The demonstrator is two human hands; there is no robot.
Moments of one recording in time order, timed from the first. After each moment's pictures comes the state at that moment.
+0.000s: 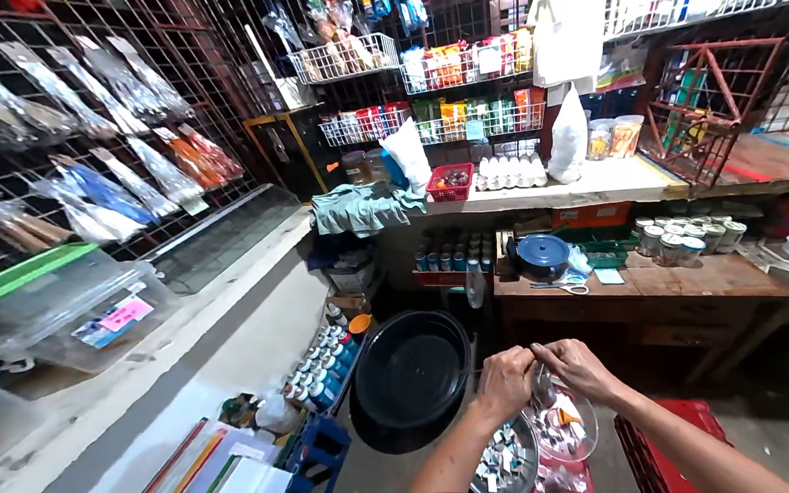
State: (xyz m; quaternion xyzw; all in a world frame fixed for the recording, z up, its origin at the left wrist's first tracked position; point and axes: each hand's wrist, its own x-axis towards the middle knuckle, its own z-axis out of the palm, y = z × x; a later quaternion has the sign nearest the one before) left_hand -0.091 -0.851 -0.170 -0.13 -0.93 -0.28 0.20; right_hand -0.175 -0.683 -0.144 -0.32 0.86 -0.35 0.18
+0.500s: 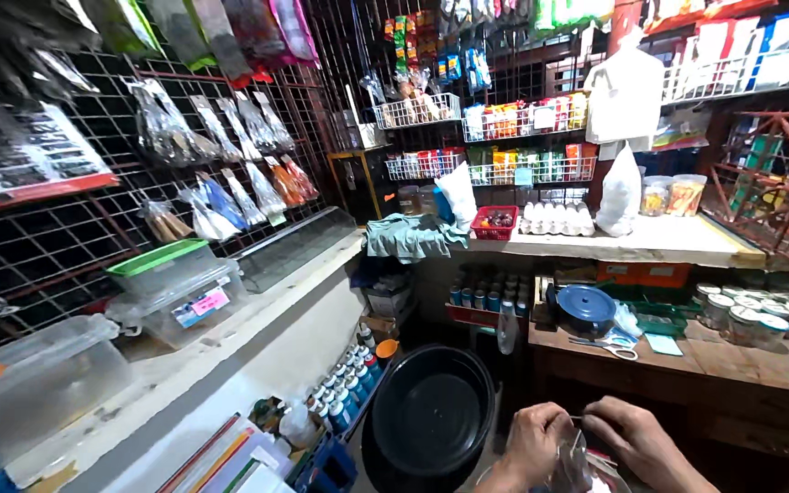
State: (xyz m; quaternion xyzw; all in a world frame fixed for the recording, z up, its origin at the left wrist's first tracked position) left_hand -0.083 -0.858 -0.177 -0.07 -0.86 -0.48 0.17; right_hand -0.178 -0.661 -0.164 -0.43 0.79 -0.42 -0.06
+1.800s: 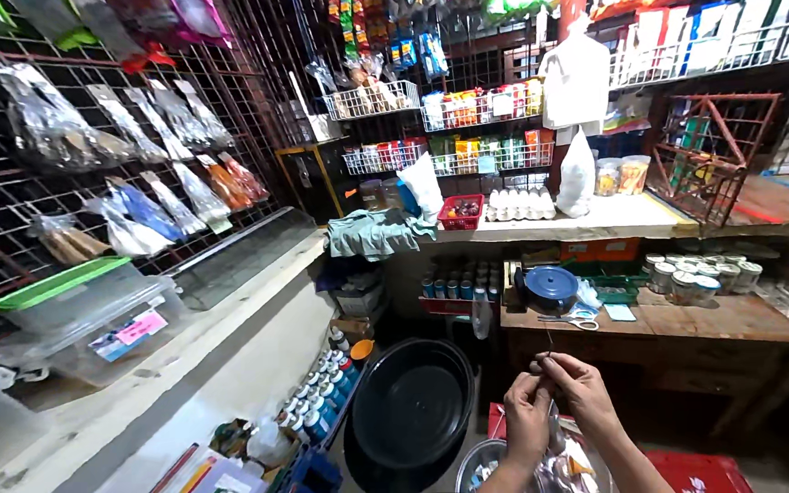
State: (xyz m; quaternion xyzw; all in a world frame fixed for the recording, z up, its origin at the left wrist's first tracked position) left_hand -0.100 -0.805 -0.174 0.01 -0.69 -0.65 0.33; right_hand -0.148 -0.713 -0.137 -0.18 0.55 -0.81 0.06
